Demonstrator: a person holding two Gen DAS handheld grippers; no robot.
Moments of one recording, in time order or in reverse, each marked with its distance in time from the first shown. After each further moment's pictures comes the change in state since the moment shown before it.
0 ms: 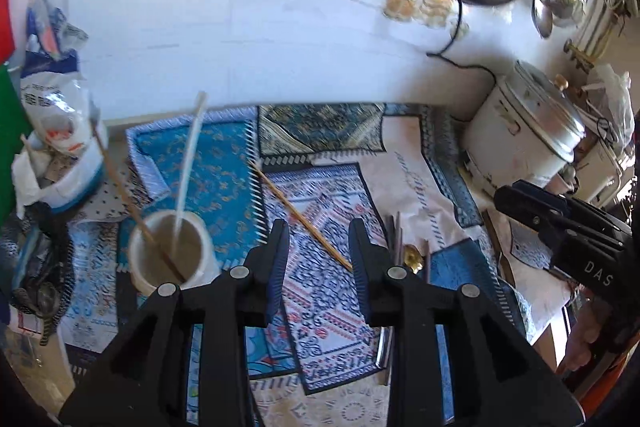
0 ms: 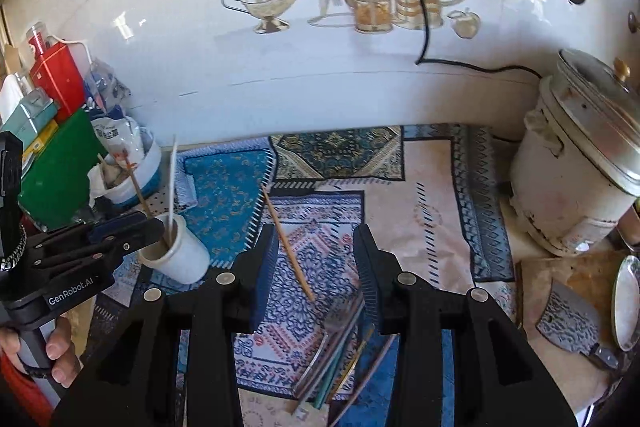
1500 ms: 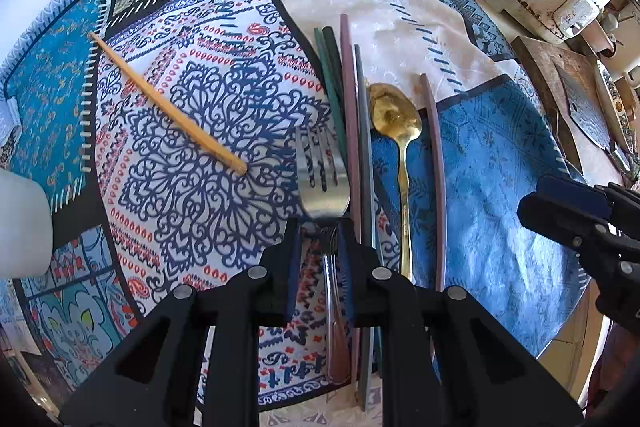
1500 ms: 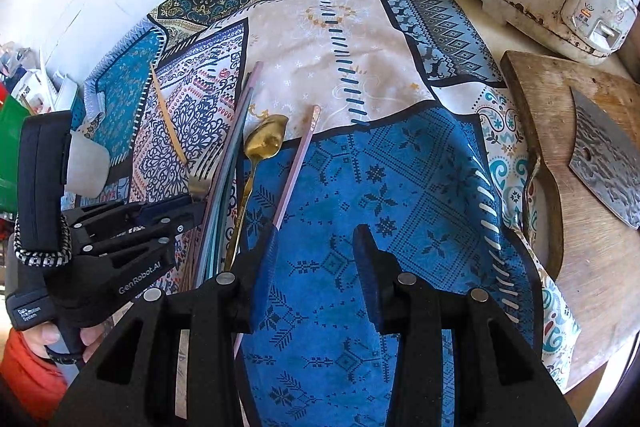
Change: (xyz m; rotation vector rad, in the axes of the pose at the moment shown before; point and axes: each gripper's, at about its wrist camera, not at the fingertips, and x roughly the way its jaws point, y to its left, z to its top) left arm 0.196 -0.088 -0.085 0.202 0.437 0.050; right arm 0.080 -0.108 -0.111 0.221 0.358 0.018
